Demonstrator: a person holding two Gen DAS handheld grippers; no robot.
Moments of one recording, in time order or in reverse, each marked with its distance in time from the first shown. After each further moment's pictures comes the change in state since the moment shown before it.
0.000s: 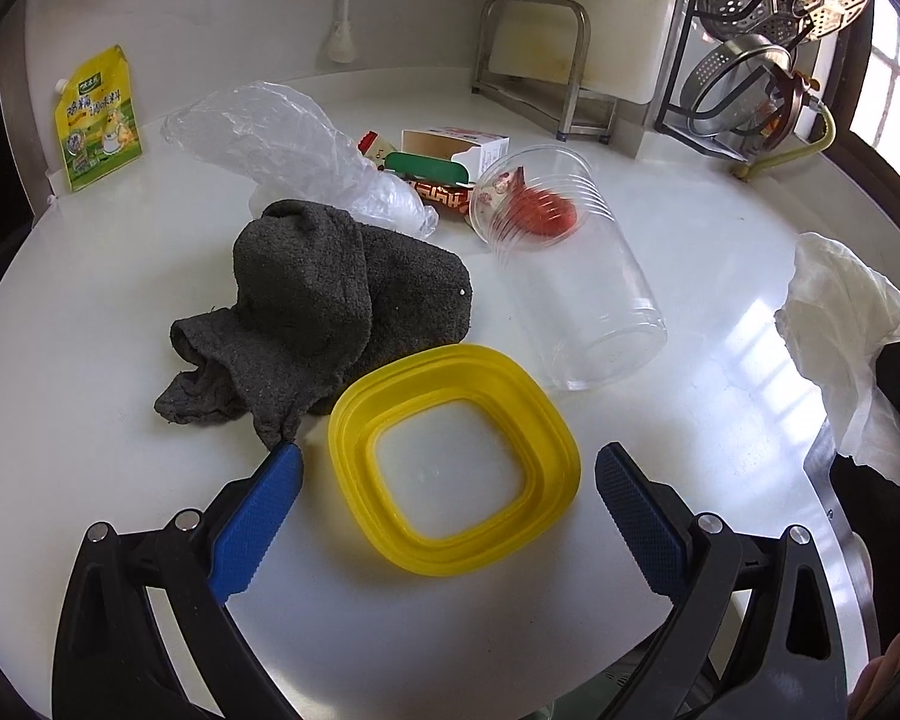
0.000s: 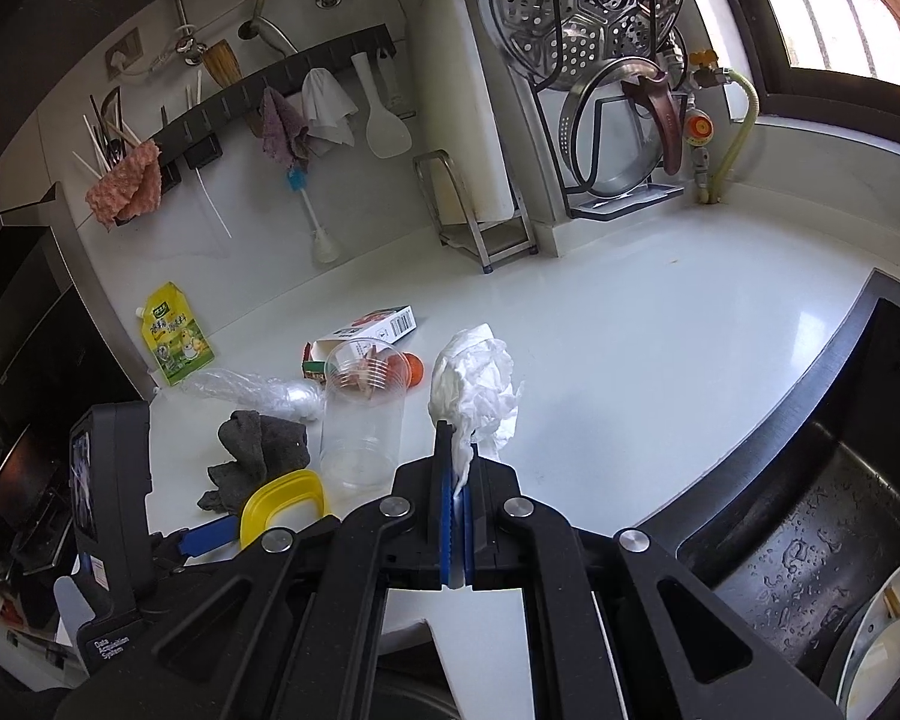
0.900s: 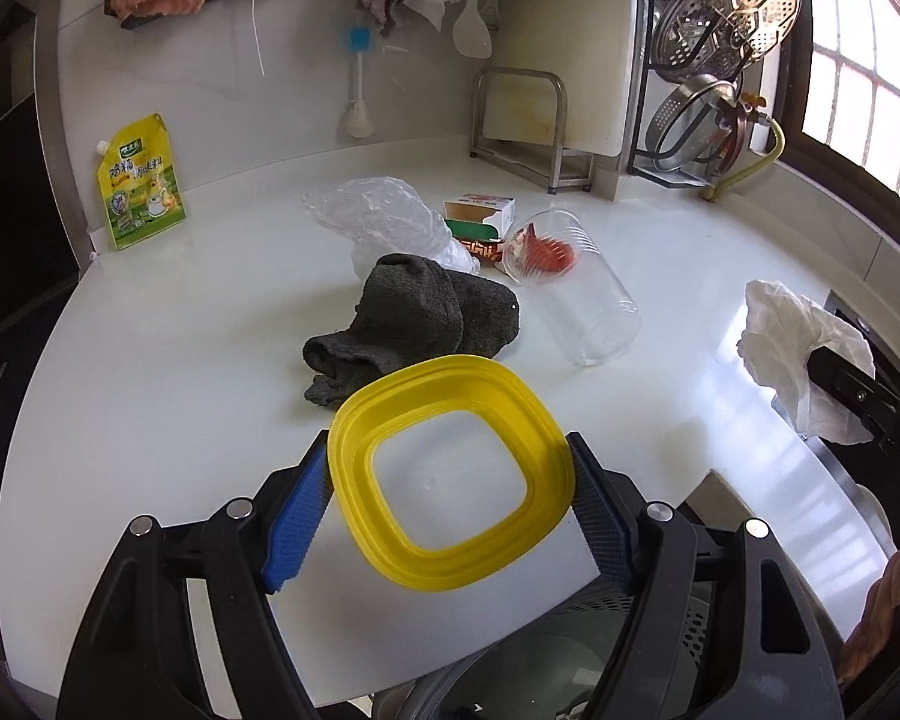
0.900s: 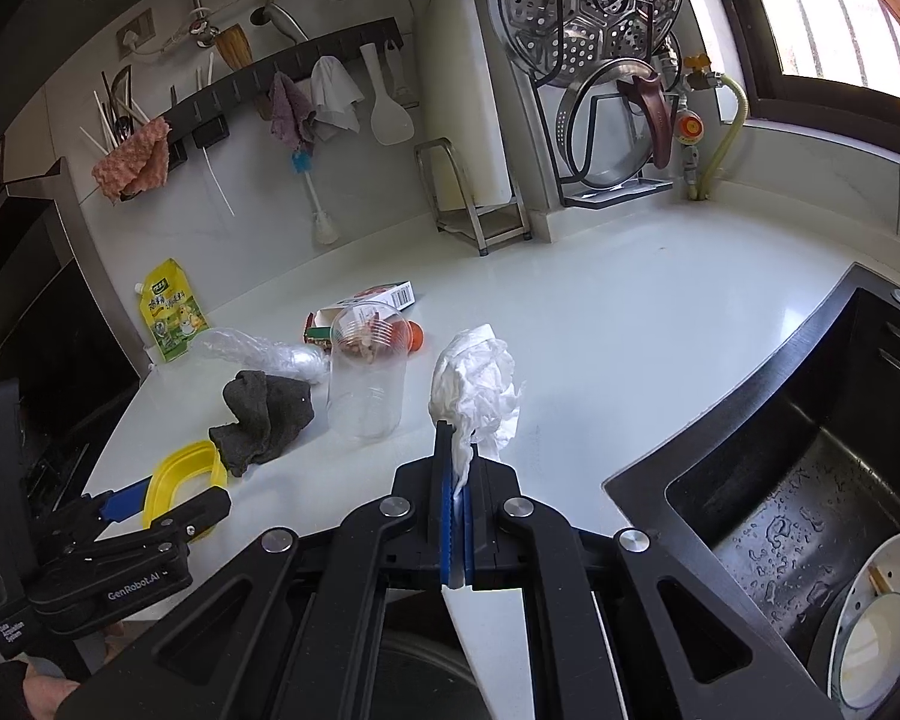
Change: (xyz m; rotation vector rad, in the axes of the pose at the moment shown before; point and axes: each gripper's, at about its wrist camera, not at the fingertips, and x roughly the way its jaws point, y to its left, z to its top) left arm -0.078 0.040 -0.031 0.089 -0.156 -0.004; right arm -0.026 0.015 -0.031 -0.039 0.012 -0.046
